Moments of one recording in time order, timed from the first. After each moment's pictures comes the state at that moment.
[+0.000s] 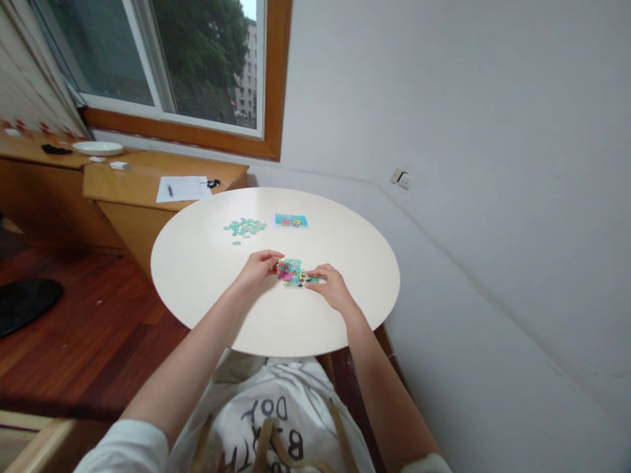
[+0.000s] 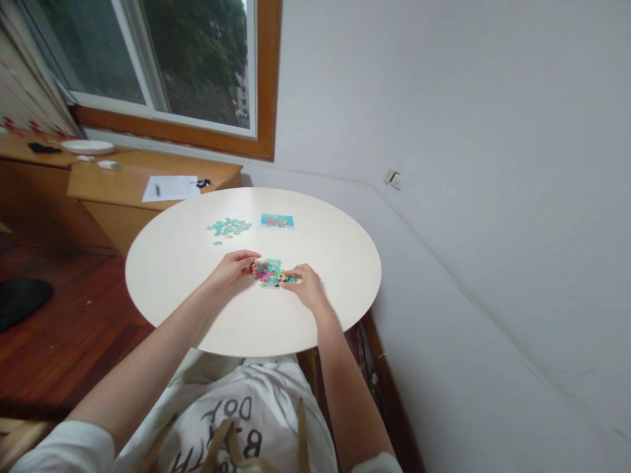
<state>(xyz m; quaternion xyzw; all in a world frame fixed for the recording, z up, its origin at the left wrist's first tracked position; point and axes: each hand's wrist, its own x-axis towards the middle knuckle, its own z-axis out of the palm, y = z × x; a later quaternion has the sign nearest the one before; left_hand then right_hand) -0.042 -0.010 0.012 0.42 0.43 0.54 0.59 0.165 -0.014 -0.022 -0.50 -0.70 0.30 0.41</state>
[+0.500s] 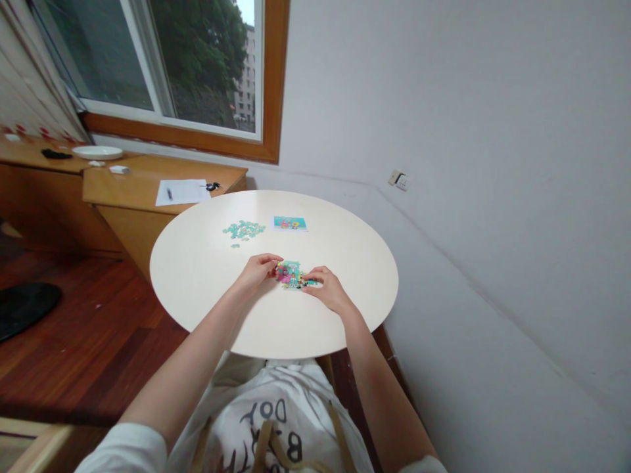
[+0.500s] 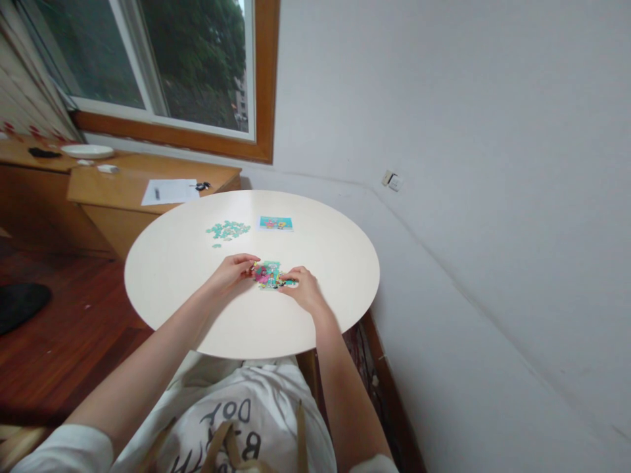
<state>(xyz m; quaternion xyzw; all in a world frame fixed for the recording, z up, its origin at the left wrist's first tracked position) -0.041 -0.013 0.015 0.43 0.45 0.52 0.58 0.167 -0.017 -0.021 -0.48 -0.74 0.29 0.37</state>
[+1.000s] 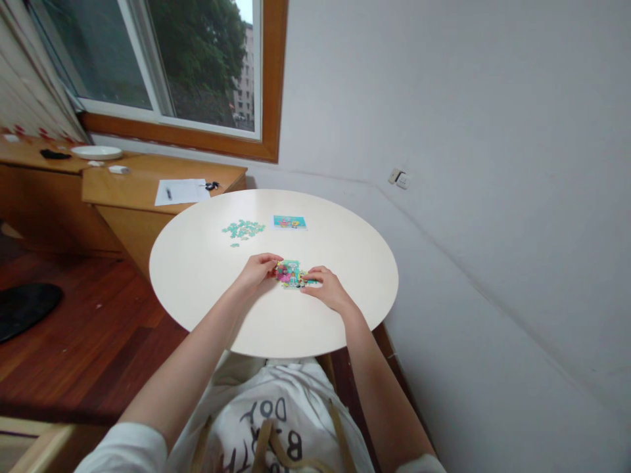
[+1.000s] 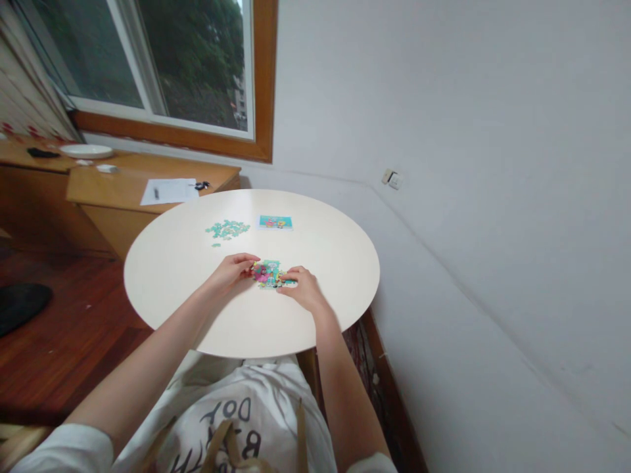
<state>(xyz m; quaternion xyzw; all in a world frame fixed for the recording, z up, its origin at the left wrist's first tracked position) -0.039 -0.016 0.021 0.43 0.46 0.52 0.58 0.167 -0.015 -0.023 -0.49 -0.76 0.26 0.35</state>
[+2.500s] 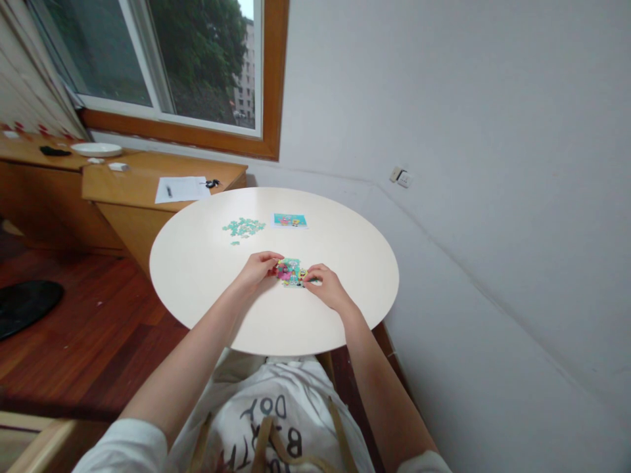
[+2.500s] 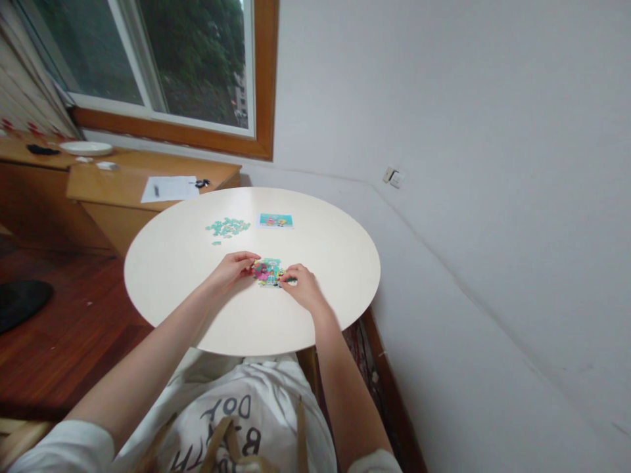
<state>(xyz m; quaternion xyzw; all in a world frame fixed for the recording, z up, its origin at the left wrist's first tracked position) -0.038 -0.016 0.019 0.43 0.46 0.52 0.58 0.162 -0.017 -0.024 -0.47 -0.75 0.25 0.39</state>
